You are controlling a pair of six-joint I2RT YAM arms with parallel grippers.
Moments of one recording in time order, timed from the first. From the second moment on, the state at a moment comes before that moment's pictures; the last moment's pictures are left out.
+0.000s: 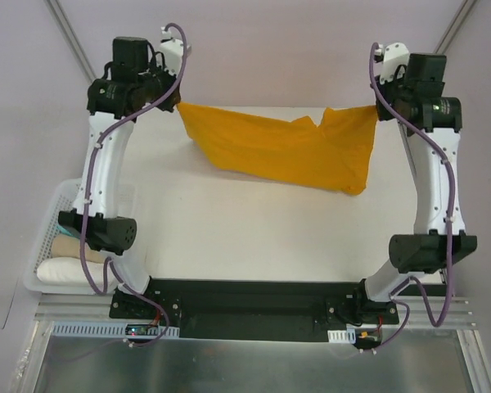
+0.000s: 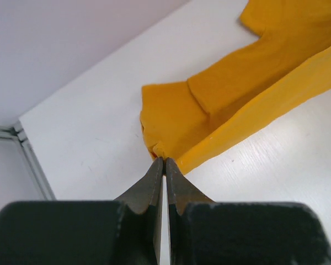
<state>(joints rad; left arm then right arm) -0.19 1.79 2.27 -1.07 0.25 0.31 0.02 1.67 2.07 -0.99 -0.05 -0.36</state>
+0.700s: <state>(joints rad) -0.16 1.12 2.25 -1.08 0.30 0.27 0.11 1.06 2.26 -1.05 -0.02 -0.48</state>
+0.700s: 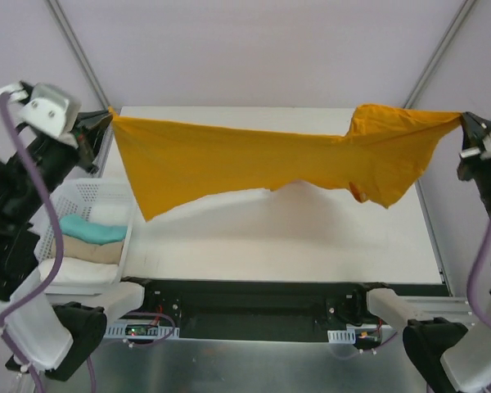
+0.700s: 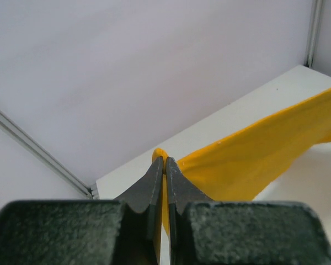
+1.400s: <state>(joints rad) -0.08 1.00 2.10 -1.00 0.39 0.30 -0.22 0.88 2.10 -0.84 -0.25 -0.35</state>
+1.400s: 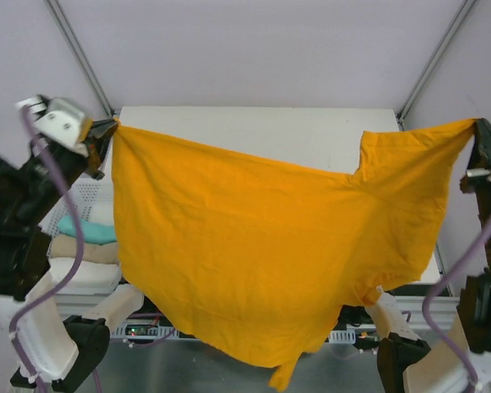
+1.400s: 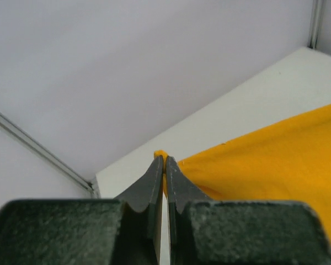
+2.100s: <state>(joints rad) -0.08 1.71 1.63 -0.80 0.49 0.35 0.01 1.59 1.54 -0.59 -0.20 -0.46</state>
